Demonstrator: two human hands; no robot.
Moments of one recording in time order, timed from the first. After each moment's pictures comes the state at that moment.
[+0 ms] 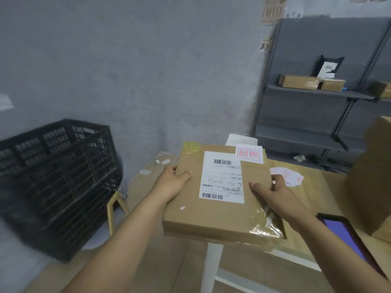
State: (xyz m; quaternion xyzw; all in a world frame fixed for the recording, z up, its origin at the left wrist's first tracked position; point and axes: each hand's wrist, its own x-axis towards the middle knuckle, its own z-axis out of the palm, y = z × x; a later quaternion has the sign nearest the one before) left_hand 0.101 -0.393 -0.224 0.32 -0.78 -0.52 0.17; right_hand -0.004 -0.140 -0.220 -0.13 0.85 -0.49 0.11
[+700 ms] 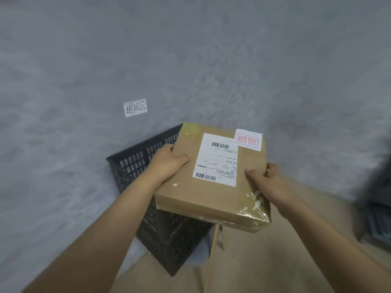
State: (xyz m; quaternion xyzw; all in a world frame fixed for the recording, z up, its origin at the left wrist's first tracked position) left_hand 0.282 -0.841 -0.173 0.44 -0.76 -0.40 0.26; right_hand 0.091 -0.660 -0.220 -0.28 0.76 -0.55 0.21
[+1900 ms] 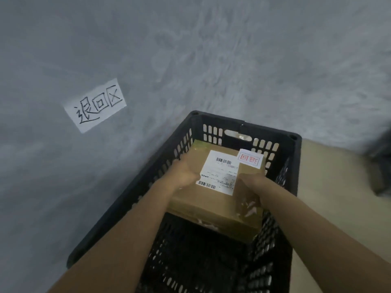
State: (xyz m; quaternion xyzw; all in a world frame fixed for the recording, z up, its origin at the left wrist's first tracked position) left_hand 0.139 -1.256 -0.336 0.37 -0.85 -0.36 -0.06; right_hand 0.010 -1.091 -0.364 0.02 0.82 -0.40 0.40
